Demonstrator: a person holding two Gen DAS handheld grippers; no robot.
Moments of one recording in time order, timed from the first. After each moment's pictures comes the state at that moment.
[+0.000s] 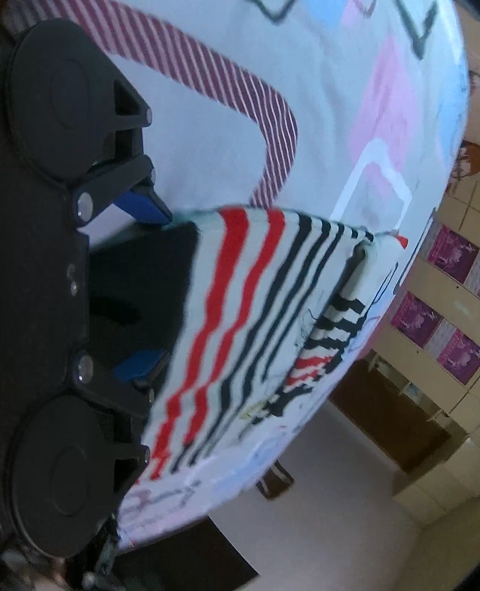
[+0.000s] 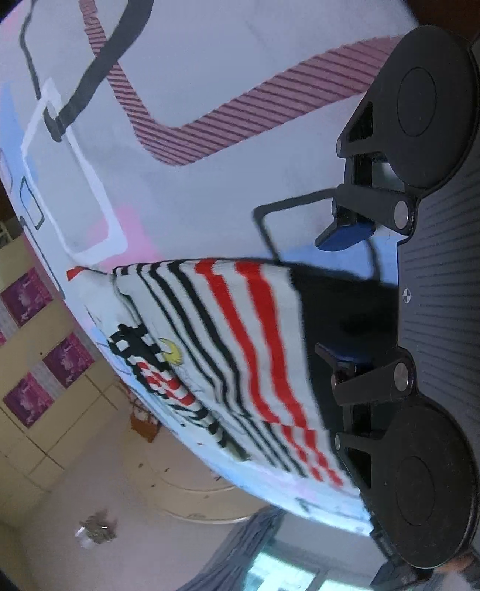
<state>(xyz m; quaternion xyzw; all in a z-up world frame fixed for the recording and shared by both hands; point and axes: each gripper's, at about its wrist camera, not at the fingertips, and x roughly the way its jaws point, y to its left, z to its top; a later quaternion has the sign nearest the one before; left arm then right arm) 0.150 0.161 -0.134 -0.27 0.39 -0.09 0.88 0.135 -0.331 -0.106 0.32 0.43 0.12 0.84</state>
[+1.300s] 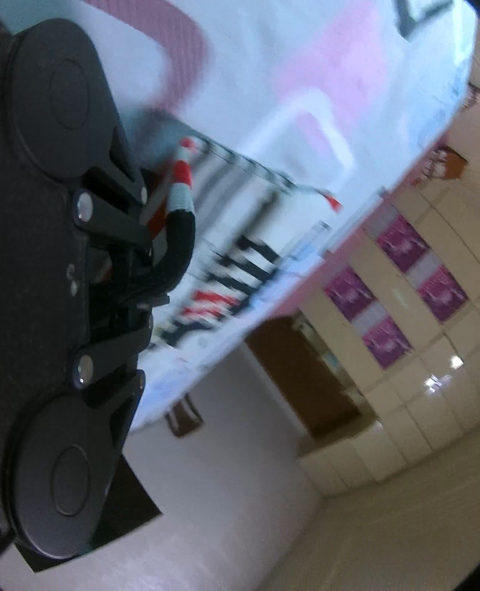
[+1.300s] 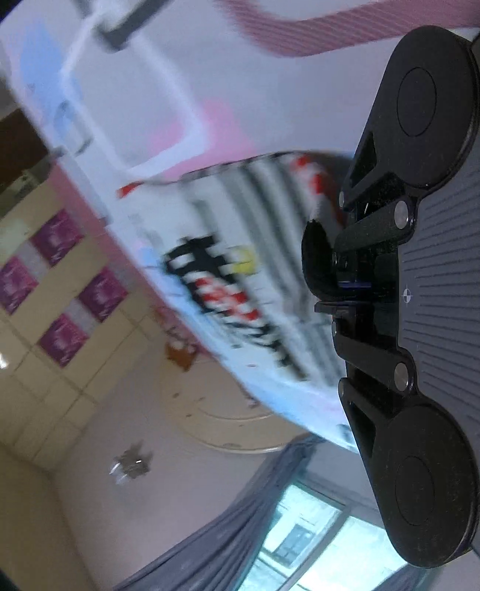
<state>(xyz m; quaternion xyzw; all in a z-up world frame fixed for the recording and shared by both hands) 0.190 0.179 -0.089 -0.40 0.26 -0.11 0.87 0.195 -0.327 -0.040 0.36 0.33 0.21 0.85</state>
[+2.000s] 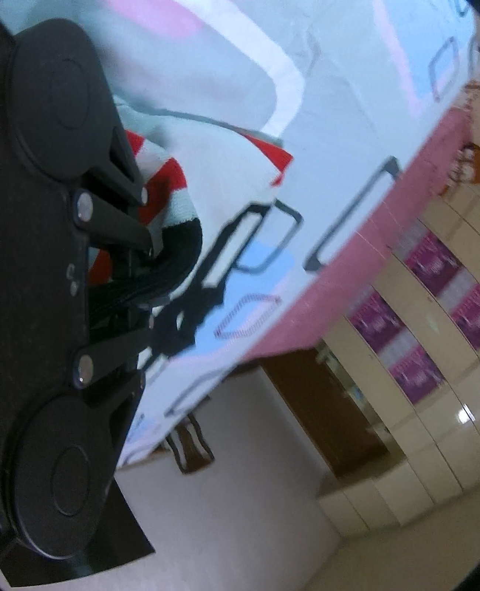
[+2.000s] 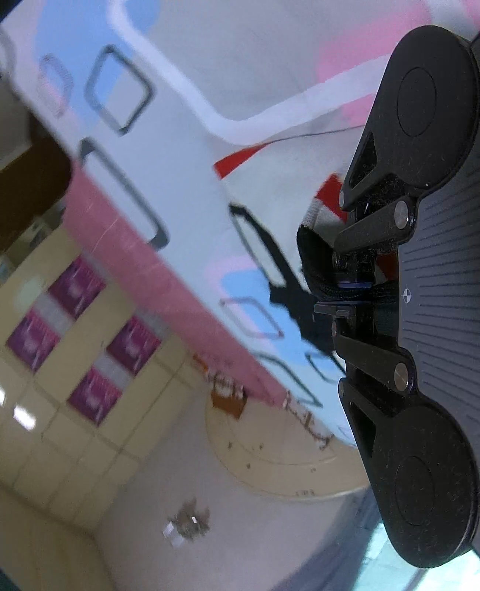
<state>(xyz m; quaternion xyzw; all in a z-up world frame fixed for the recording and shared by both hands) 0.452 0.190 -0.100 -0.37 0.36 -0.08 0.85 0.464 -0.321 -0.069 0.41 0.37 0.11 0.83</state>
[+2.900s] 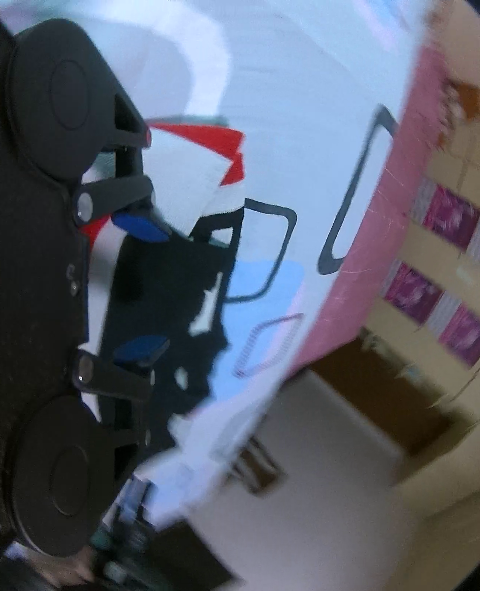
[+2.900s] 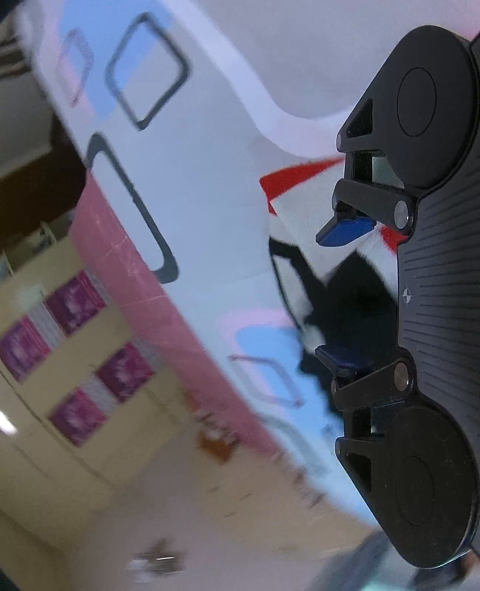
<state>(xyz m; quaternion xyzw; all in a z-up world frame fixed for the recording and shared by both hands) 0.520 0.192 -0.113 -0.20 0.39 -0.13 0.89 0.519 -0.316 -0.097 0.25 0.38 0.08 0.88</state>
